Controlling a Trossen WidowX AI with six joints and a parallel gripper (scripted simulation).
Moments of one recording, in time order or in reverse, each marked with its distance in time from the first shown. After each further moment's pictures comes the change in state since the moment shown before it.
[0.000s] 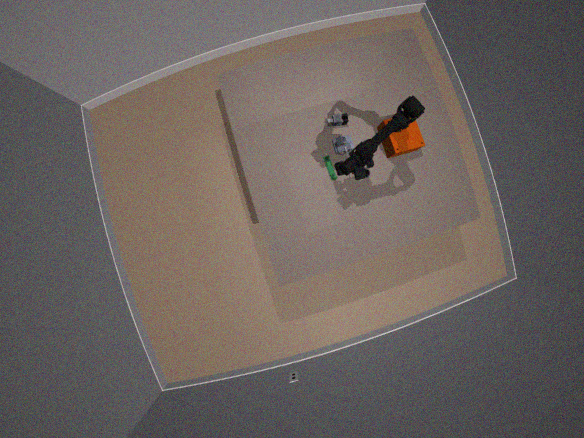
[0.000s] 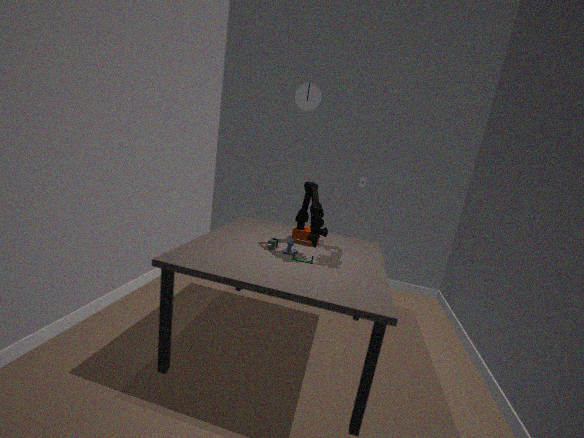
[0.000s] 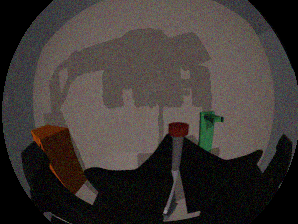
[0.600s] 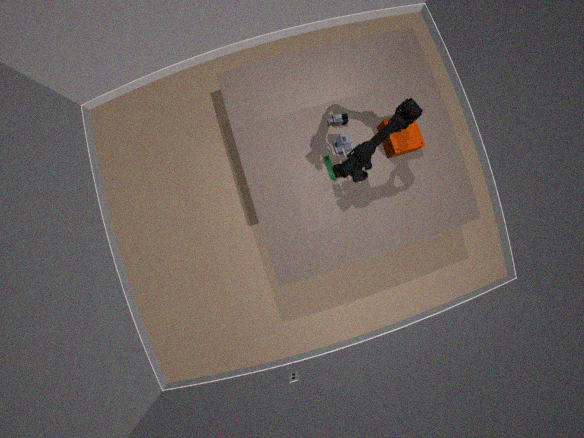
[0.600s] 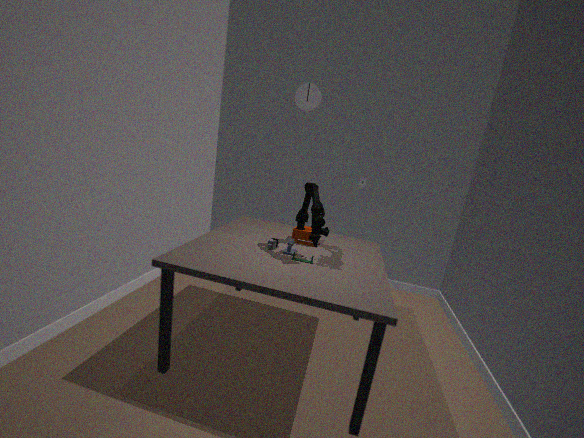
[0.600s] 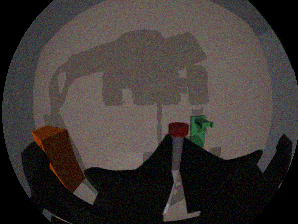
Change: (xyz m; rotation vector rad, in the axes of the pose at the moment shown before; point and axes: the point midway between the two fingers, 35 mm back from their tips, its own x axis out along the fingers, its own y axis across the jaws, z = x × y) arm -0.006 -0.016 0.010 -0.007 -0.002 -0.004
